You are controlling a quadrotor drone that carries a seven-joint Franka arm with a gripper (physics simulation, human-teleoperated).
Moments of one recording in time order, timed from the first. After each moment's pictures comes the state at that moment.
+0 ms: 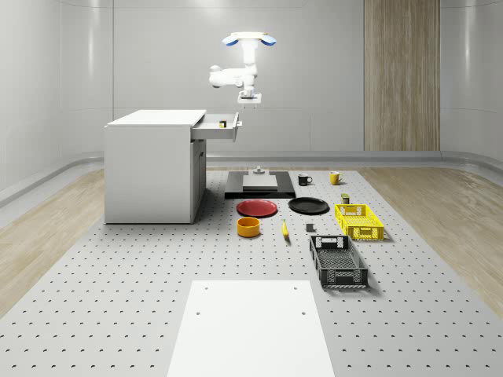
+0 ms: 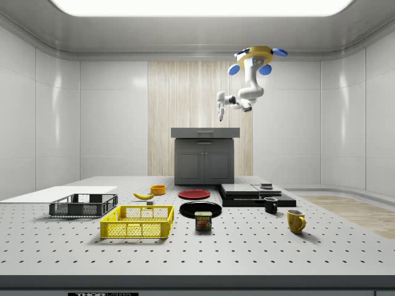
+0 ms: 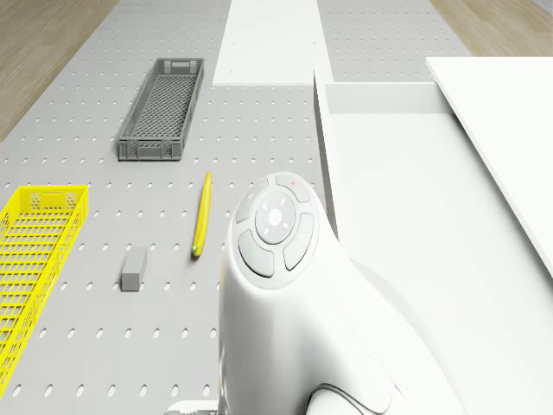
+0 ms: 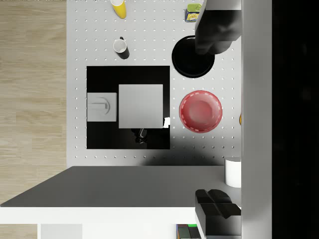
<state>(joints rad) -1.18 -1.55 1.31 -2.86 -1.82 1.62 1.69</state>
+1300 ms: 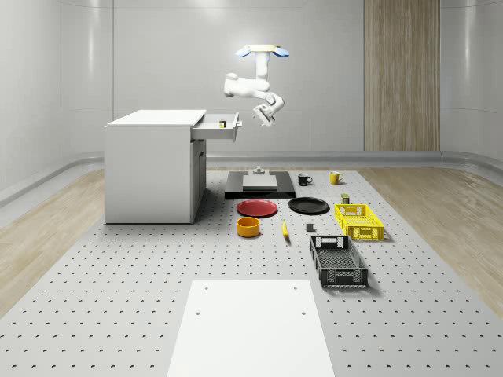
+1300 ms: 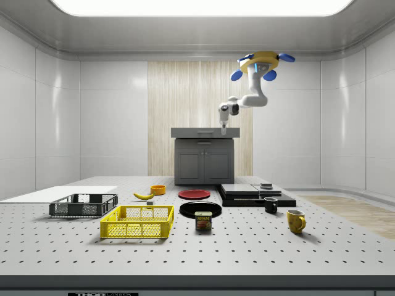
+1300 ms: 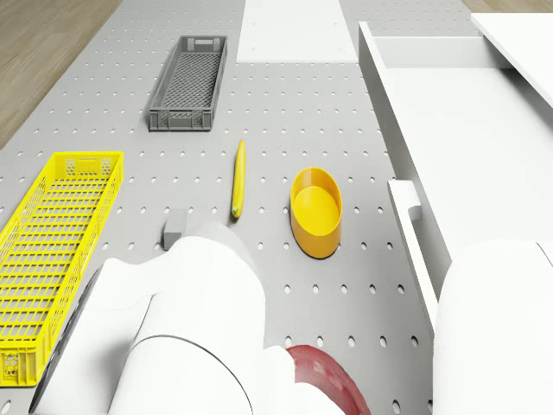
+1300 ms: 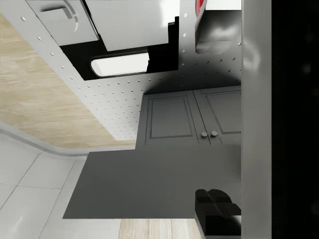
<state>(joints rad) -1.93 -1.70 1.27 -2.66 -1.81 0.79 2.34</state>
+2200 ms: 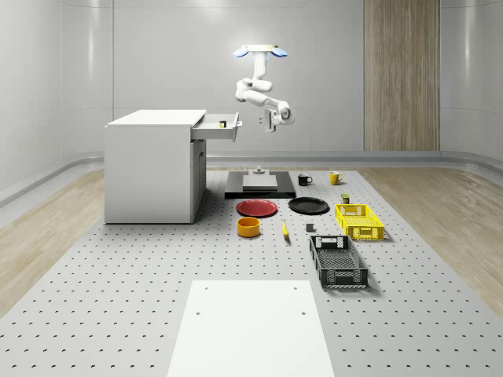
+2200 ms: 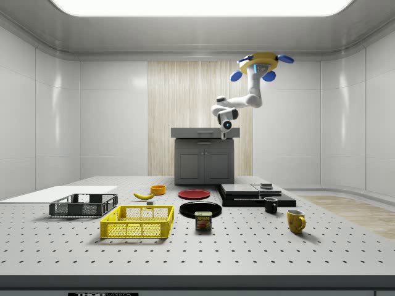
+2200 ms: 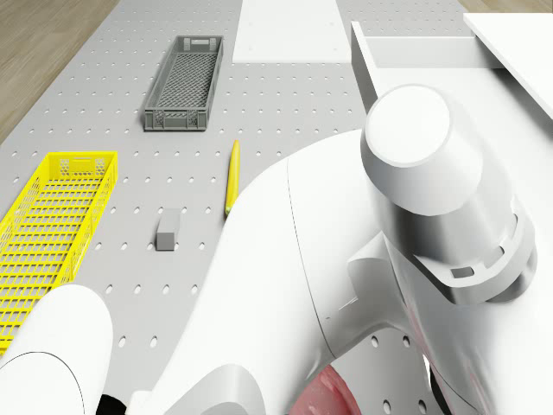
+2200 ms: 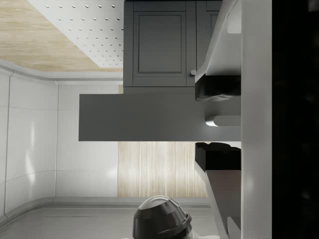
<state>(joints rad) -2.45 -1.65 1.08 -2.34 -1.58 0.44 2.62</state>
